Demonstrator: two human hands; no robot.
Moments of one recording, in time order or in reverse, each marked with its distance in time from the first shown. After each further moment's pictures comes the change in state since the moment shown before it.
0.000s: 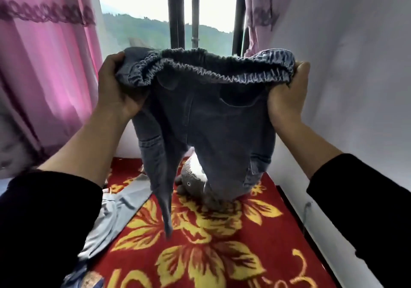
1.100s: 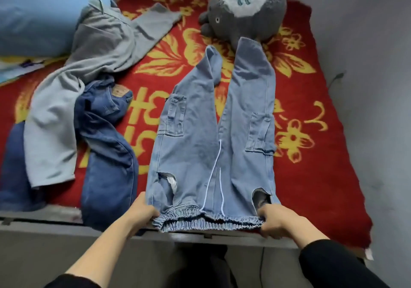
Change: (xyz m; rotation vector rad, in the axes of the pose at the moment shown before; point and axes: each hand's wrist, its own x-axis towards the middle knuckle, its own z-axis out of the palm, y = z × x) left_hand -0.604 -0.217 -0.324 0.975 0.361 -1.302; right_hand -0.536 0.214 -0.228 -1.123 -2.002 0.816
